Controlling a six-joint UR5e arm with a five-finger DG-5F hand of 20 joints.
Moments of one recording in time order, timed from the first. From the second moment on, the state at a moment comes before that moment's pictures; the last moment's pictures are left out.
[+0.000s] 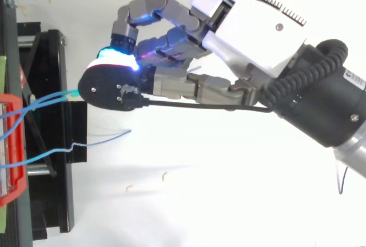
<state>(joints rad) 0.25 -2.36 -0.90 -3.32 -0.71 0.01</state>
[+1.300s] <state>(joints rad) 0.26 -2.36 -0.89 -3.45 -0.75 0.15</state>
